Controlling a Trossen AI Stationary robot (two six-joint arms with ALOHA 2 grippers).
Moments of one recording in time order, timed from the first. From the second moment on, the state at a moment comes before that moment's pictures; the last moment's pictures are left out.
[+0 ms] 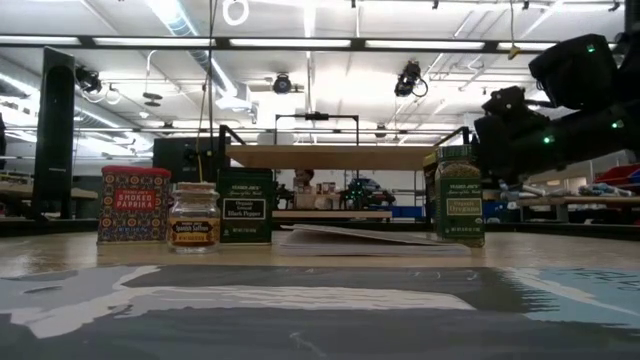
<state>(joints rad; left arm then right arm) -0.15 1.33 1.50 -0.54 -0.90 -0.04 0.03 1.52 0.08 1.20 0.58 0.26</state>
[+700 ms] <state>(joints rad) -0.15 1.33 1.50 -0.54 -0.90 -0.04 0.03 1.57 0.08 1.37 0.55 0.25</state>
